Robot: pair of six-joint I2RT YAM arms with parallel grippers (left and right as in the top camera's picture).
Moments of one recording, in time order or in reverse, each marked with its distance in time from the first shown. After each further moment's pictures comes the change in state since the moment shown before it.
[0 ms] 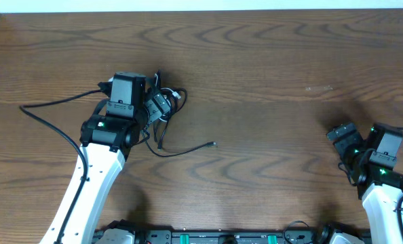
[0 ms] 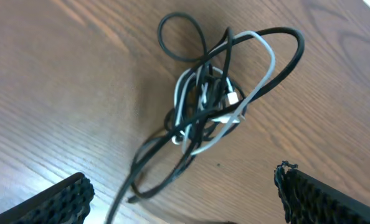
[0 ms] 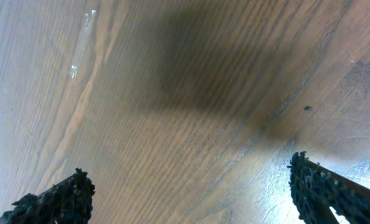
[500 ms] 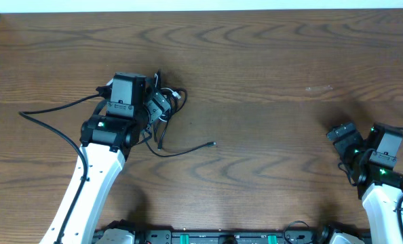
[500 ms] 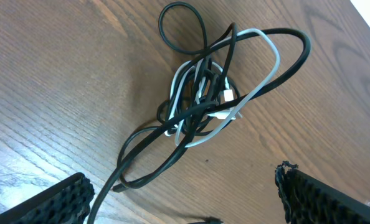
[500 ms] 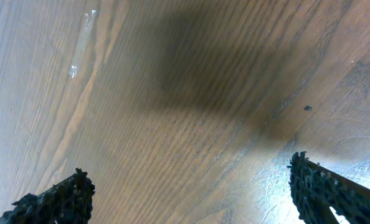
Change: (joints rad) left arm 0.000 0.000 0.000 -0.011 0.018 -0.091; right arm 0.000 0.000 0.000 0.000 0.000 0.000
